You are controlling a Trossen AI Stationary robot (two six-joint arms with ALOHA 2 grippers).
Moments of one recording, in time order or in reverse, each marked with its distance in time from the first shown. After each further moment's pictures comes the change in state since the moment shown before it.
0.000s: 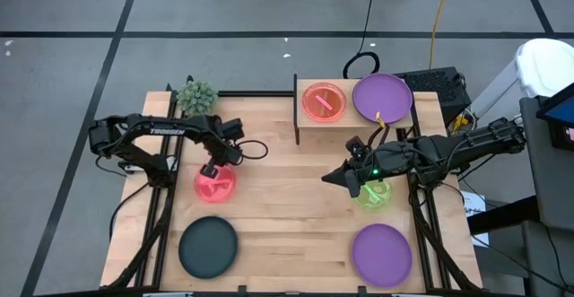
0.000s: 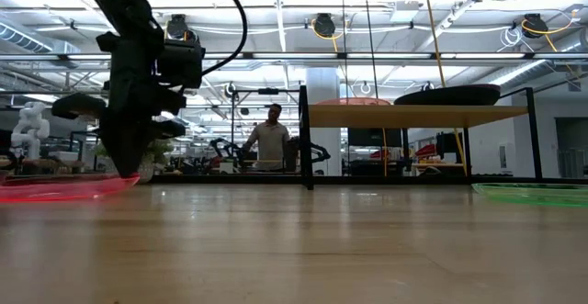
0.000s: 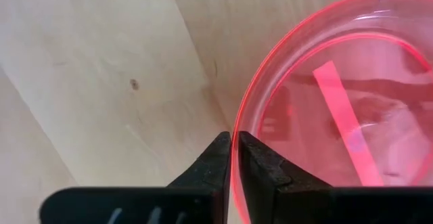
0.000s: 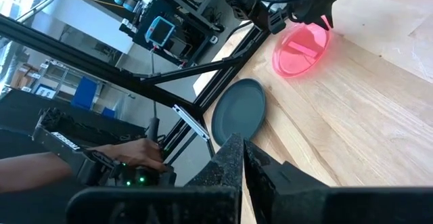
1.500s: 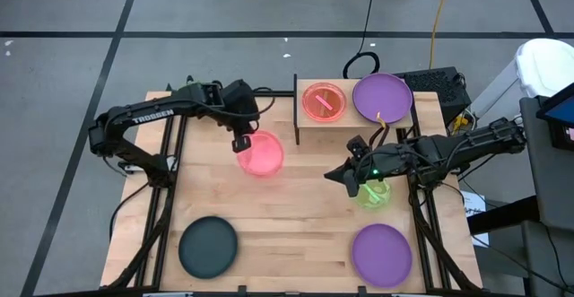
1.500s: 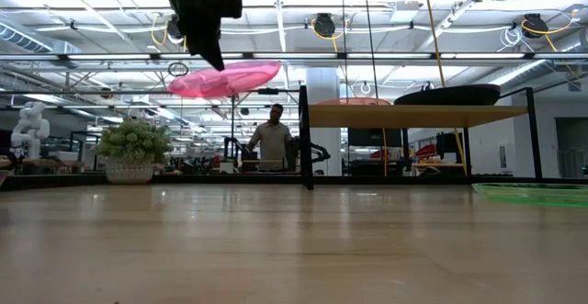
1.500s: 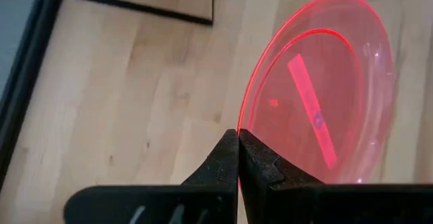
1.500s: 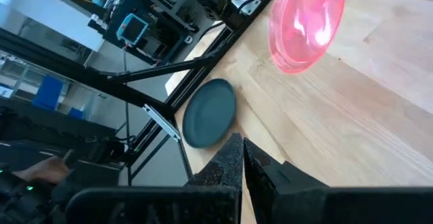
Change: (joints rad) left arm -0.023 -0.002 0.614 -0.201 -0.045 -0.676; right arm 0.000 -0.005 0.000 -0.094 0.058 -0.026
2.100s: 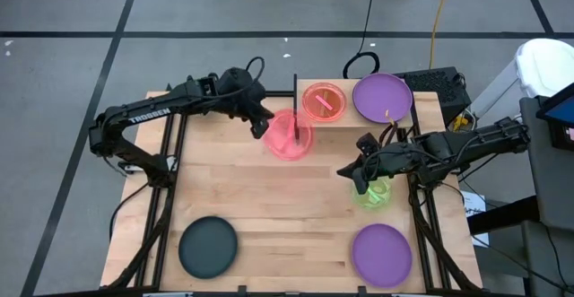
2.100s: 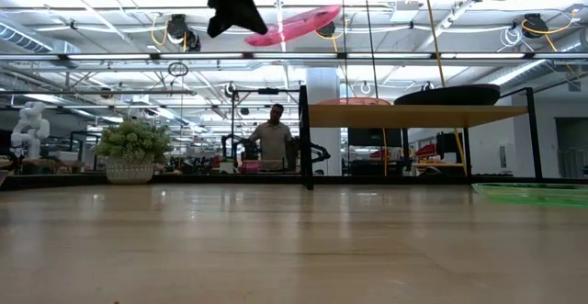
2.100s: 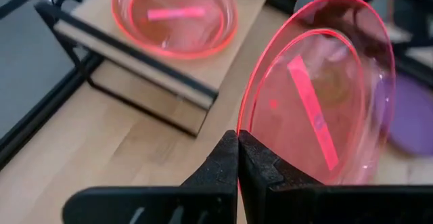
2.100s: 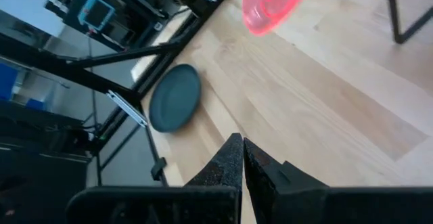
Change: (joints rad) left arm -0.016 0.000 0.075 0.294 -0.010 -0.323; right arm 0.000 -0.072 0.000 -0.208 0.022 -0.004
